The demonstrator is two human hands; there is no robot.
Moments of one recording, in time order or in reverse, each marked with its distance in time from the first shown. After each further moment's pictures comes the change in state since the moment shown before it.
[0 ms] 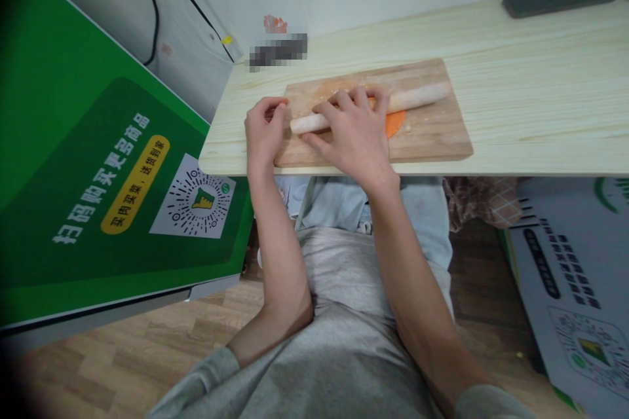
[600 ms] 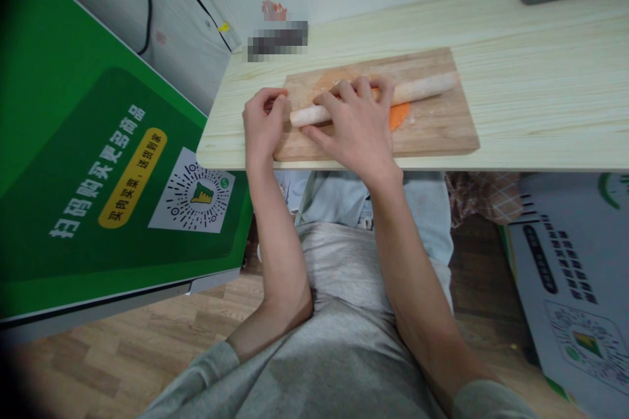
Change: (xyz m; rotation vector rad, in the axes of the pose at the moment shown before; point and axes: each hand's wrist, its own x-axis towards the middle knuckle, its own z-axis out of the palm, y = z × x) left_hand 0.001 -0.003 0.000 -0.019 -0.022 0.006; right_hand -0.001 -0.001 -0.002 -0.021 0.012 -0.011
